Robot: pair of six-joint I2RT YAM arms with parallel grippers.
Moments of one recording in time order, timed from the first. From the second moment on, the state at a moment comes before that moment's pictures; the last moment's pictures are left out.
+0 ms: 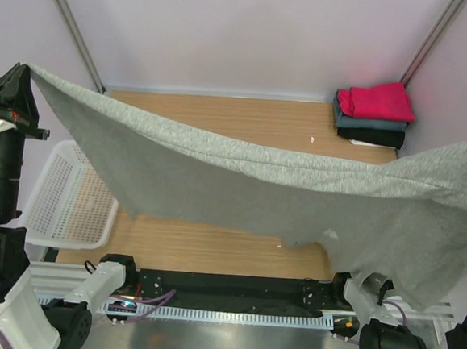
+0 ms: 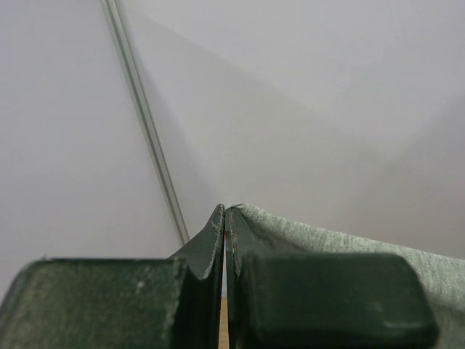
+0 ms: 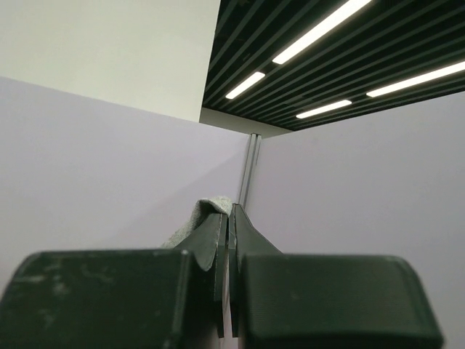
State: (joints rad) left arm -0.04 0.93 2.05 -0.64 0.00 0.23; right arm -0.18 0.92 2.31 -0.50 -0.03 -0.24
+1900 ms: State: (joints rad) left arm -0.04 2.23 1.94 -0.29 -0.21 0.31; right arm 0.06 2.22 1.97 -0.05 0.16 -0.35
